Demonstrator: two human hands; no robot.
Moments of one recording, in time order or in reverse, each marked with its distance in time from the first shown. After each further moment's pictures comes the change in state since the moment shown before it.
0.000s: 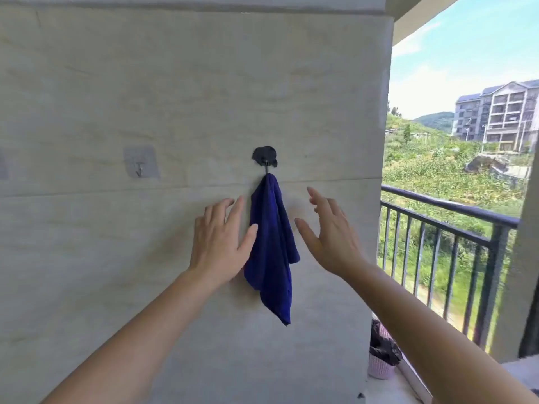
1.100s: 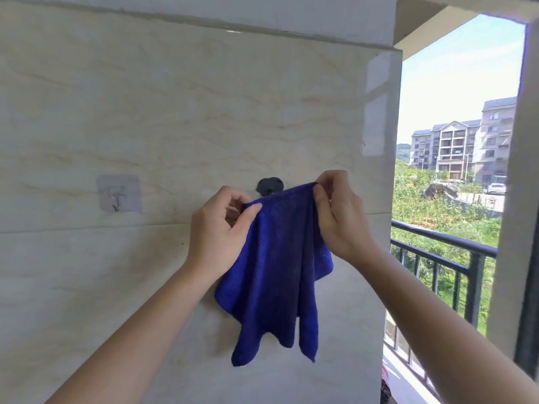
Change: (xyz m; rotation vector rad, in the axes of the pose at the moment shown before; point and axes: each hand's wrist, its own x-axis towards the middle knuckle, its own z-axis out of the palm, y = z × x) left_hand 0.084 -0.009 -0.015 -0.864 0.230 -0.144; right_hand 0.089 -0.023 -0.021 0.192 0.289 -0.140
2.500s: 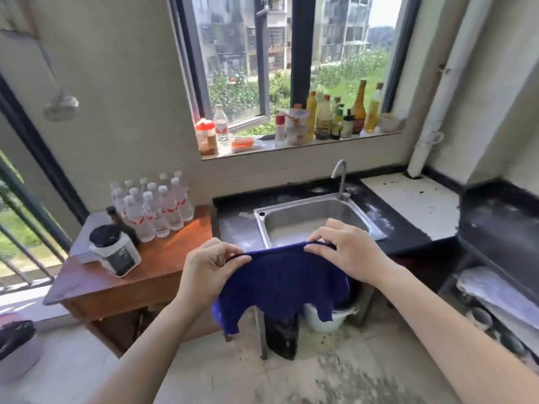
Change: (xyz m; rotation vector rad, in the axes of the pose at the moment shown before) left_hand -0.444 0.257 0.151 -1.009 -1.347 0.334; right_hand -0.525 -0.302 -0.373 -1.222 0.020 1.249
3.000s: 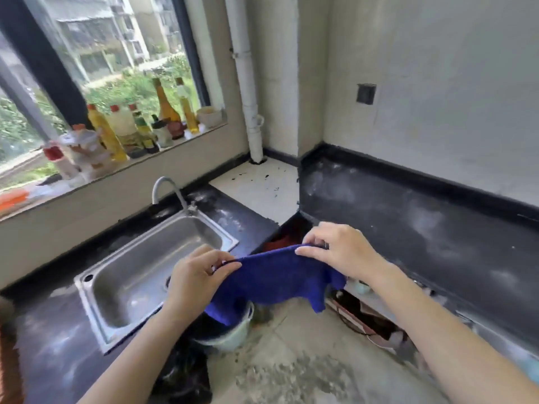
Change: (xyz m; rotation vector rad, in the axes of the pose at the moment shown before) left_hand 0.120 0.208 0.367 -0.121 -0.388 0.281; right_hand -0.189 0.315 -0.182 -0.077 0.166 0.572
